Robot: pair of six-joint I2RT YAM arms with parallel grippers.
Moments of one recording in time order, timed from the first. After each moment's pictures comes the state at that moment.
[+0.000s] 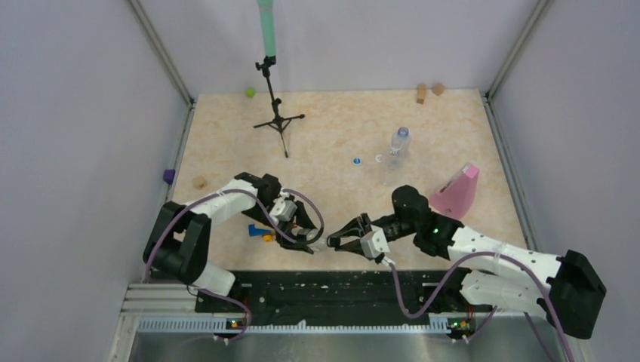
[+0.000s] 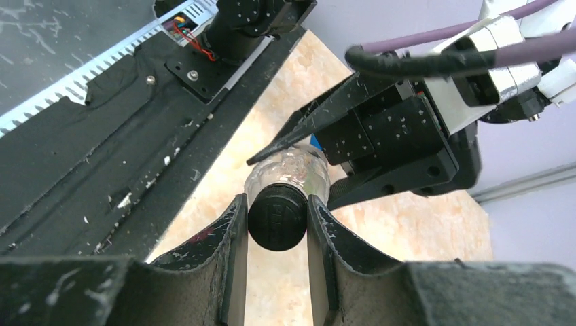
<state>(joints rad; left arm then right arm) -0.43 1.44 0.83 -1.05 1.46 1.66 0.90 0.99 0.58 0.10 -0.92 -0.95</state>
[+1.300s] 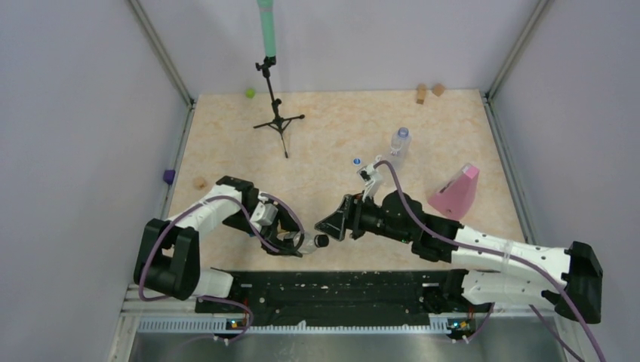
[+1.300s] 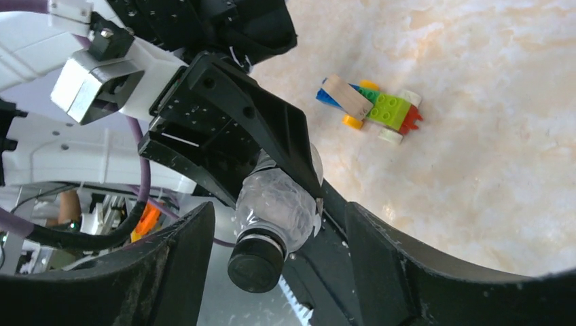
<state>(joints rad) -0.29 1.38 0.78 -1.53 1.52 2.07 1.11 0.99 0.71 0.07 -0.02 0.81</state>
